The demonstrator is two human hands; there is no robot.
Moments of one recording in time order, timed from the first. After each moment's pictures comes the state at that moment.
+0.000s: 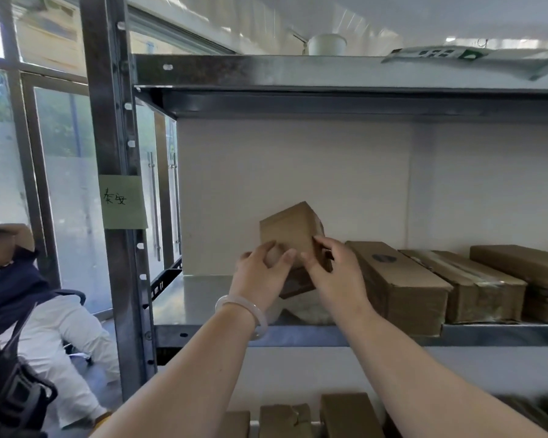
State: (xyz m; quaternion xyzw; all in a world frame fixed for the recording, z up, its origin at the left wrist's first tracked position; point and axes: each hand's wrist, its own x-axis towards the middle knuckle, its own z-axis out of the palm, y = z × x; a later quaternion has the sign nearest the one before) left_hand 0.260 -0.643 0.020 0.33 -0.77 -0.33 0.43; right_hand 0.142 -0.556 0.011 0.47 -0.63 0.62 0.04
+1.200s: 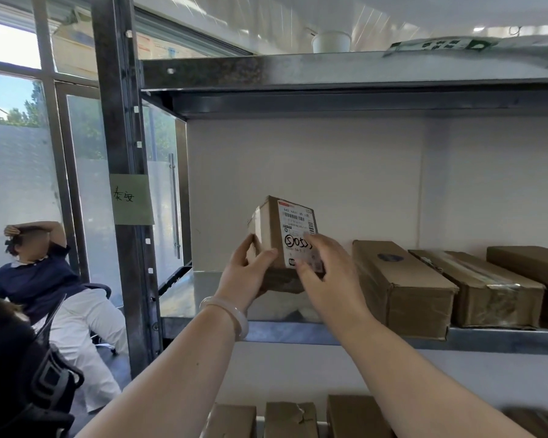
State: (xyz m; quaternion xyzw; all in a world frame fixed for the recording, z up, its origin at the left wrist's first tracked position) left_hand 0.276 -0.638 0.016 0.27 -0.60 -0.58 0.48; right_hand 0.144 -0.552 0.005 0.56 -0.61 0.56 0.09
